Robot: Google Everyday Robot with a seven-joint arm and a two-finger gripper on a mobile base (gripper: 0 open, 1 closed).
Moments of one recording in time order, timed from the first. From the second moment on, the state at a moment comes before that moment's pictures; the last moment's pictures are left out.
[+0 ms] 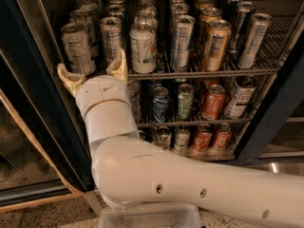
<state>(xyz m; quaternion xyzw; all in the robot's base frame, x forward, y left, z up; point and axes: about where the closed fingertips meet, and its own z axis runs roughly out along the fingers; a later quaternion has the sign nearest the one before) 0.511 0.117 0.984 -0.13 0.64 0.10 0.75</state>
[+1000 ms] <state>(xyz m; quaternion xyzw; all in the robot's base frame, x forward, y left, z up) 0.511 0.116 0.980 -0.13 0.64 0.09 0.75</state>
